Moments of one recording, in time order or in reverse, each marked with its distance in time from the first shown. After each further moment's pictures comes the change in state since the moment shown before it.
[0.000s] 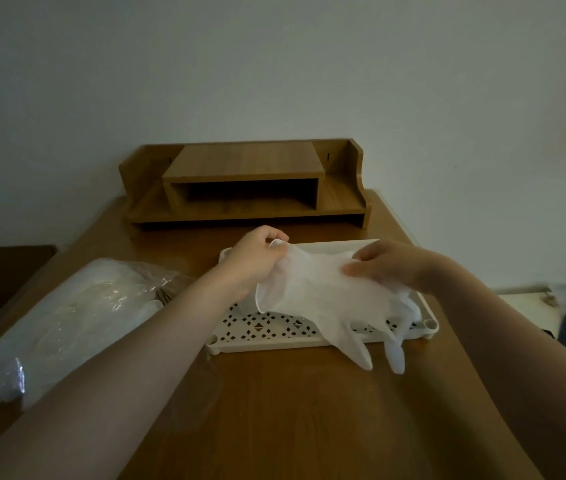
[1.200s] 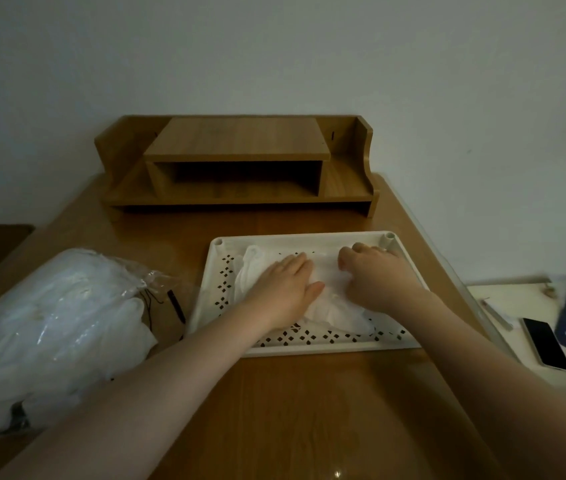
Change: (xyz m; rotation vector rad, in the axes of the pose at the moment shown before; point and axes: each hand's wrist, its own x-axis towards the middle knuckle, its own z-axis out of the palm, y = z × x) left_hand 0.027 -0.049 0.059 0.820 -0.304 0.313; right_hand 0.039 0.010 0.042 -0.859 0.279 -0.103
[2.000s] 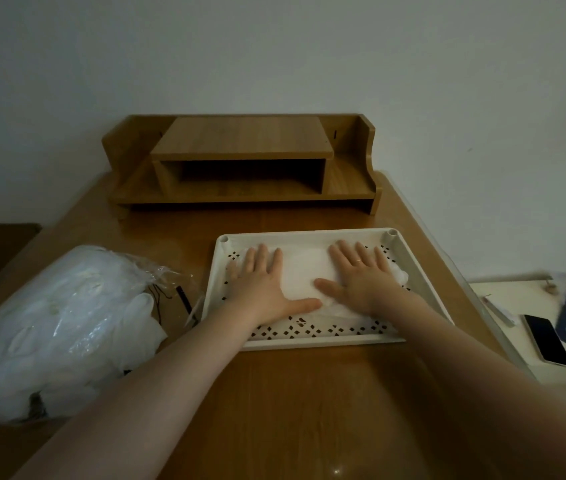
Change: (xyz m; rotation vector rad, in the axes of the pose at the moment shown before) left_hand -0.007 -0.029 0.007 0.105 -0.016 -0.285; right_hand 0.013 -0.003 0.036 0.085 -0.194 0.033
